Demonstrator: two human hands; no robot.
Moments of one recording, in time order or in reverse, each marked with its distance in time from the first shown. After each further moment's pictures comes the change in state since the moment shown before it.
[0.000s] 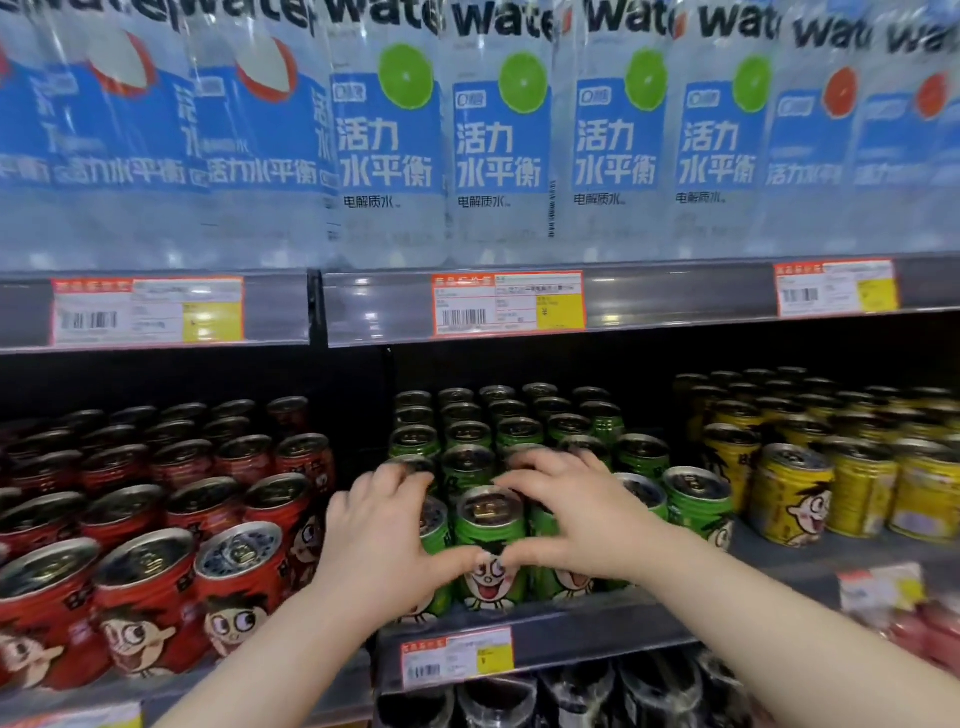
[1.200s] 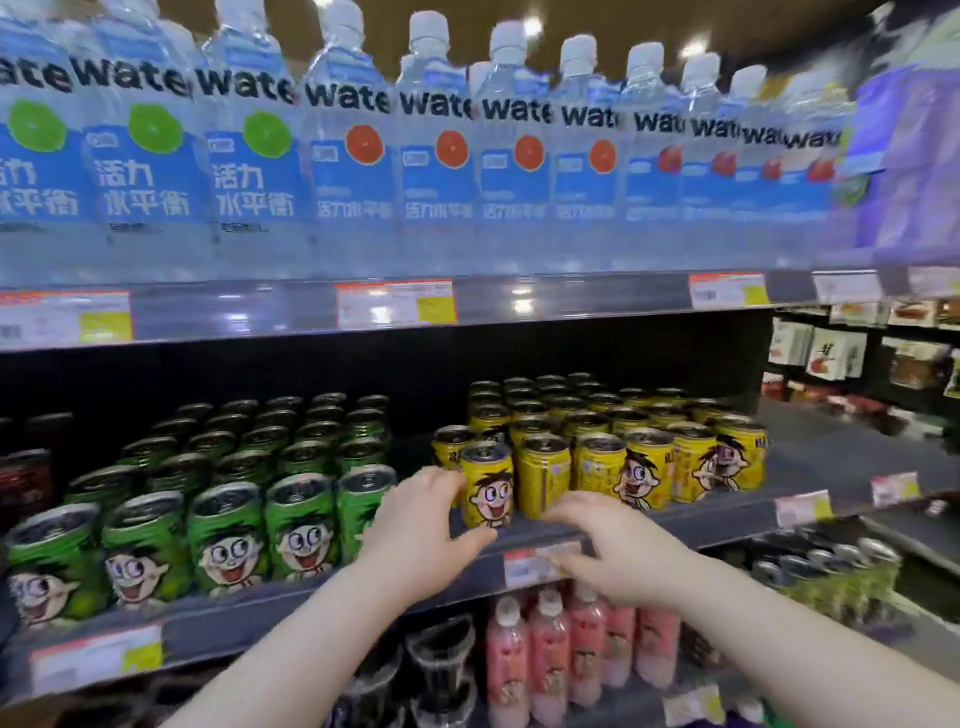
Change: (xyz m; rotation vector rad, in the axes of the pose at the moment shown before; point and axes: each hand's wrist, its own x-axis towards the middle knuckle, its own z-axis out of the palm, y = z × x) left_hand 0.019 0.319 0.054 -0.274 -0.053 0.170; right_hand -0.237 0.234 -0.058 0.155 -0.072 0.277
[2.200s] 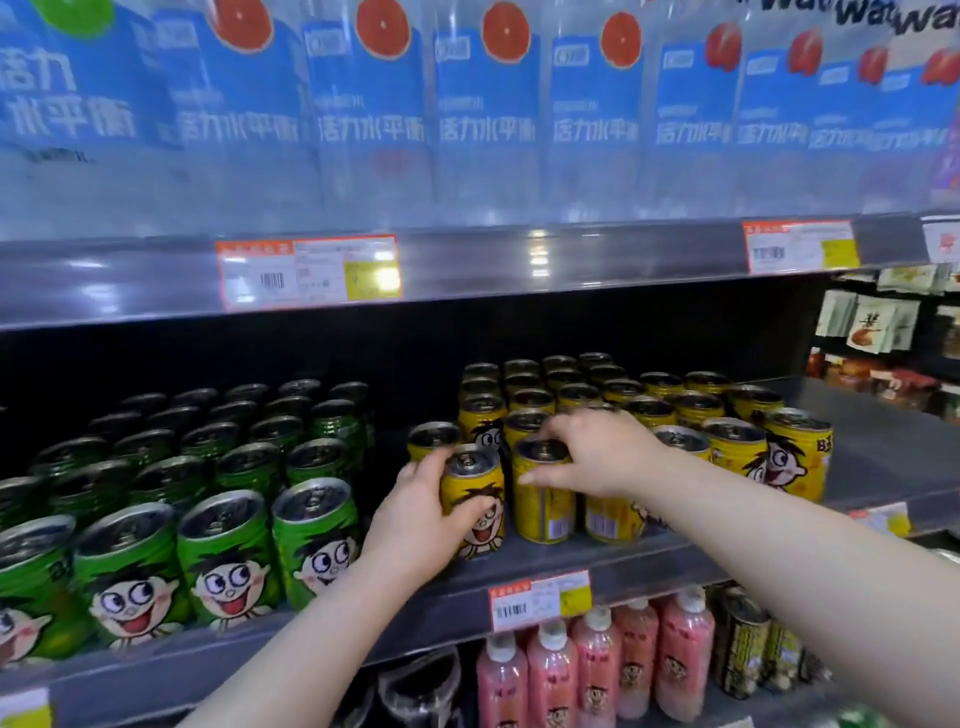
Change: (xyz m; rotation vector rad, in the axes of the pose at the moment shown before) left_hand 0.076 -0.018 0.061 -0.293 0.046 -0.247; right_hand 0.120 0.049 -0.023 -0.298 -0.023 0.095
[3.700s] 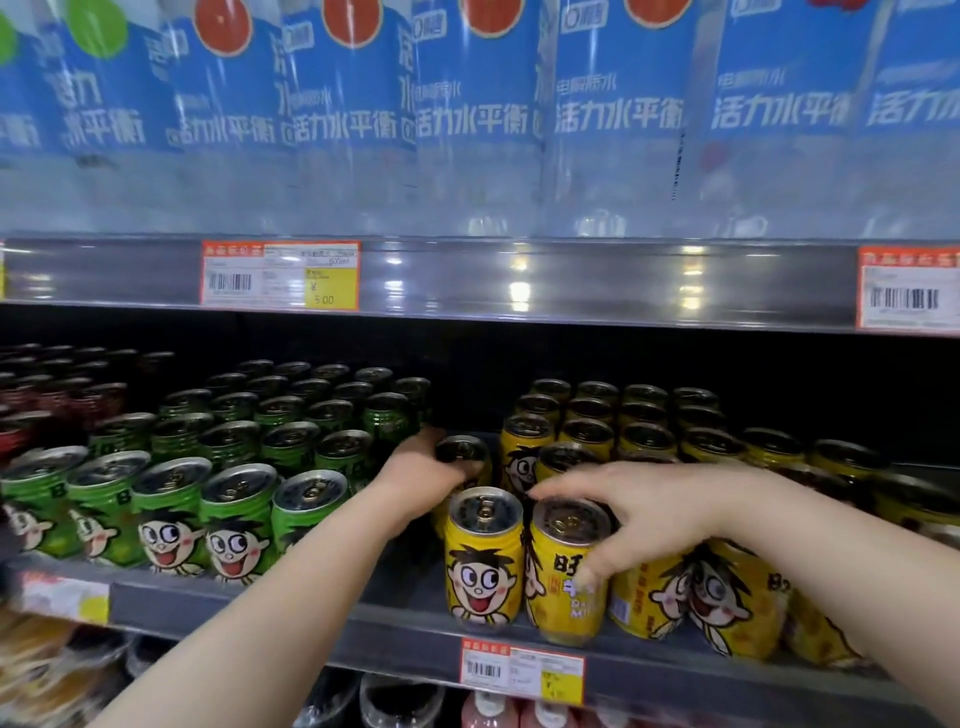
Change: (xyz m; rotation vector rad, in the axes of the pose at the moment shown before) left_hand 0.046 0.041 -0.010 -0.241 0.153 -0.420; right_hand 0.038 0.056 -0.018 0.223 -0.428 -0.661
